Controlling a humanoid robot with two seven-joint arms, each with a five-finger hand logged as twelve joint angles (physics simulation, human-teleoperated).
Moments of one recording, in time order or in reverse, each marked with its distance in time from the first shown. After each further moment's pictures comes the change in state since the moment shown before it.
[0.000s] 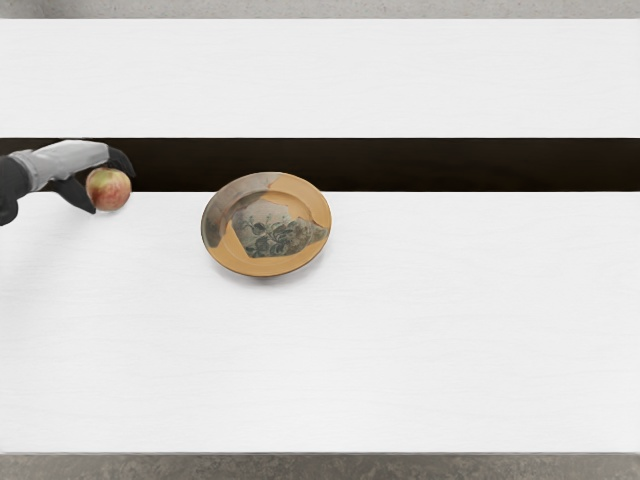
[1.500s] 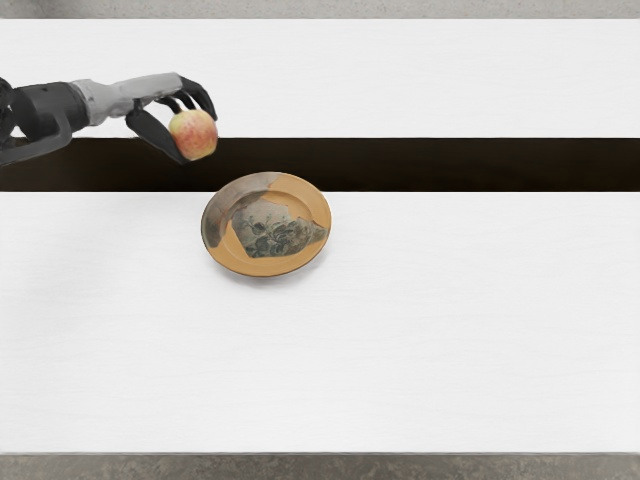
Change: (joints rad) left arm -0.236 0.009 -0.258 -0.231 -0.061 -0.285 -0.001; right arm 0.000 0.000 0.000 0.000 0.000 0.000 0.000
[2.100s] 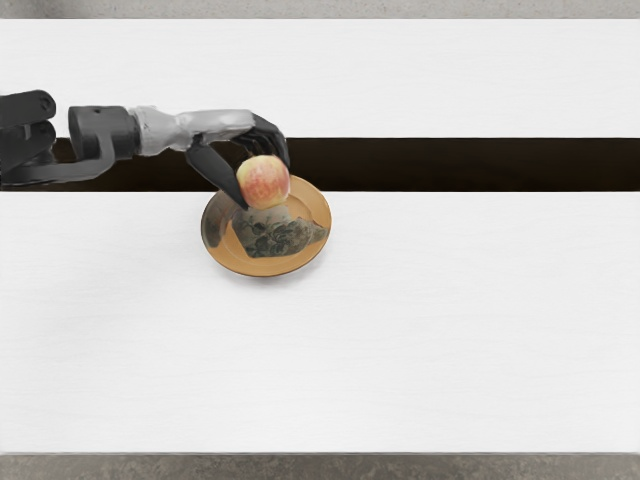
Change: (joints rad) left arm -0.086 0.096 -0.054 -0.442 0.065 -0.013 0.000; right arm 0.000 0.000 0.000 0.000 0.000 0.000 0.000
